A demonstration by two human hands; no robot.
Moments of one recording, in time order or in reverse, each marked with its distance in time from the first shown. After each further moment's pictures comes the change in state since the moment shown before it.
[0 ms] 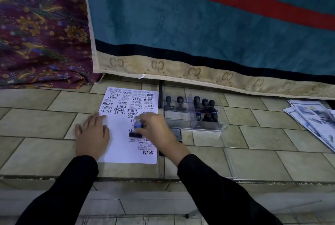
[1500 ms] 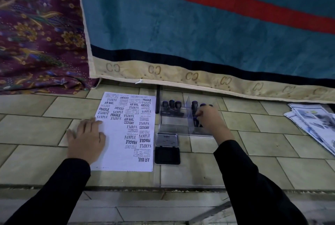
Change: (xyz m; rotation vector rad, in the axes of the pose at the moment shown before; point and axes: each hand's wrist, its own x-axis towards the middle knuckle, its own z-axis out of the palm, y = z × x) left_hand 0.006 0.000 -0.007 0.131 -0.070 0.028; right_hand 0.007 0.122 -0.128 -0.455 0.091 0.487
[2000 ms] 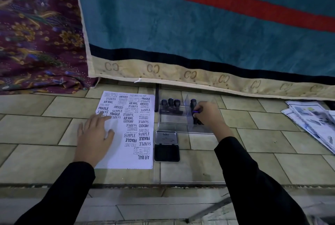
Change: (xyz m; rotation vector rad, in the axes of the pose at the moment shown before) left_hand -0.009 0.021 -0.010 -0.196 0.097 0.134; right_hand -0.005 -0.001 -0.004 0.136 0.058 -0.006
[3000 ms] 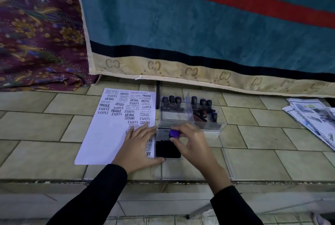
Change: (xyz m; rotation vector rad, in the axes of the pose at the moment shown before) left_hand -0.029 0.065 0.051 -0.074 -0.338 0.404; right_hand -0.118 -0.036 0.029 0.309 0.062 -0.485
